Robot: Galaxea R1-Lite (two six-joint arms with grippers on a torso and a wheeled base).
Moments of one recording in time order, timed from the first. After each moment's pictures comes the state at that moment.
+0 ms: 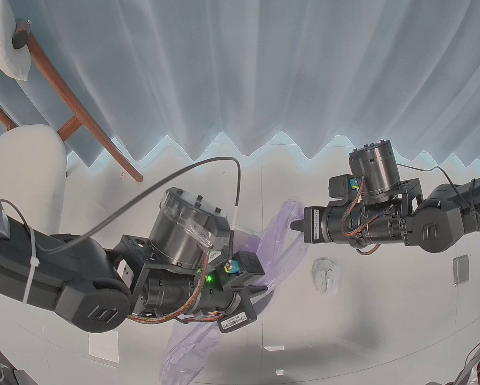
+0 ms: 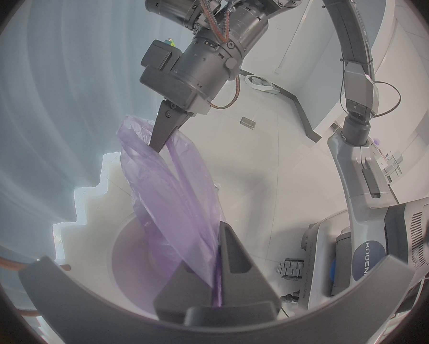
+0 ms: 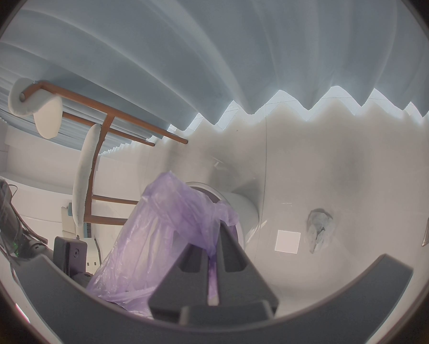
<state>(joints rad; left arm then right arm) -0.81 1.81 -0.93 -0.22 -0.11 0.50 0.60 1.86 -1.11 -0.15 0.11 0.37</state>
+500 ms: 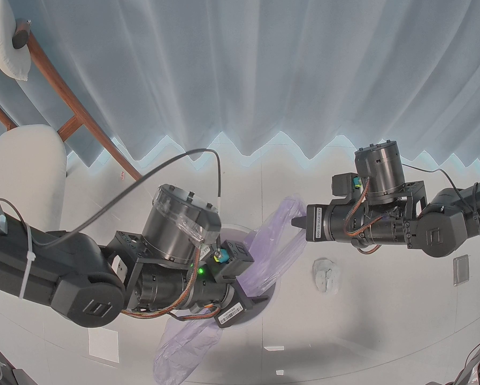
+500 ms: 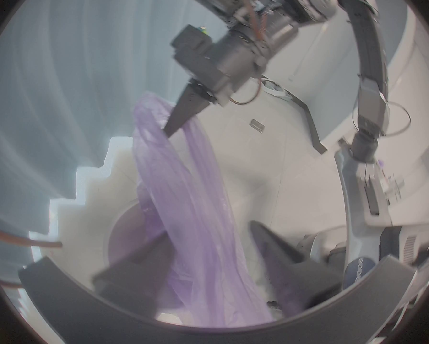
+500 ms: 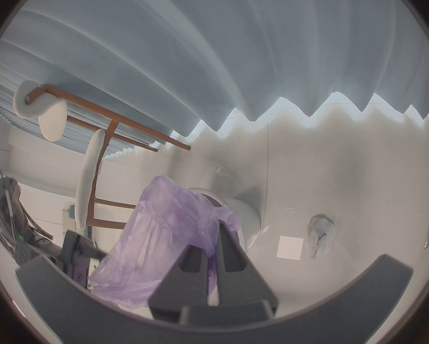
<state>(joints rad) -0.79 1.80 -0.92 -0.22 -0.11 0.38 0.60 1.85 -1.07 -0.22 0.11 0.37</state>
